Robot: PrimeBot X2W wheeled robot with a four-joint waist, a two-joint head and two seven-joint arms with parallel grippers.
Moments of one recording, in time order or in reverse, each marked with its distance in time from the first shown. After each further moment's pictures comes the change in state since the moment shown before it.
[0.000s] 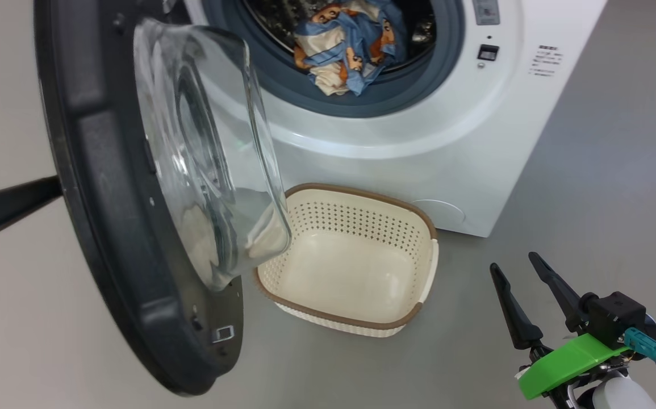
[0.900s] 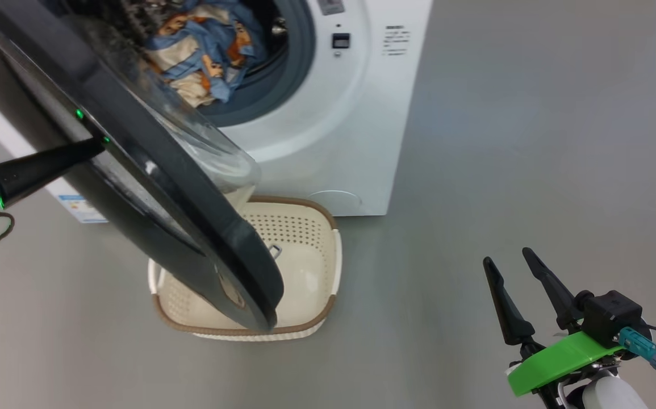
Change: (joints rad) left arm -0.114 -0.080 -0.044 0.094 0.077 0.000 -0.057; right arm 0.000 0.054 -0.026 -0.017 -0.005 0.000 0.000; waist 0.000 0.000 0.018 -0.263
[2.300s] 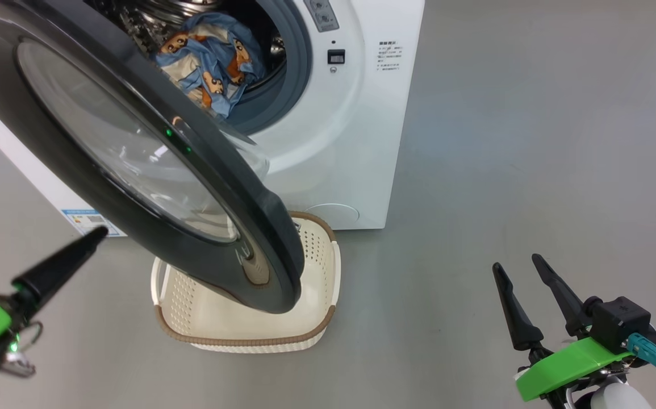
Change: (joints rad) left arm 0.403 -0.053 0.101 -0.114 0.095 -0.001 -0.317; right arm 0.022 -0.006 -0.021 -0.004 -0.002 0.000 0.000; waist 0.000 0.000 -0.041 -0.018
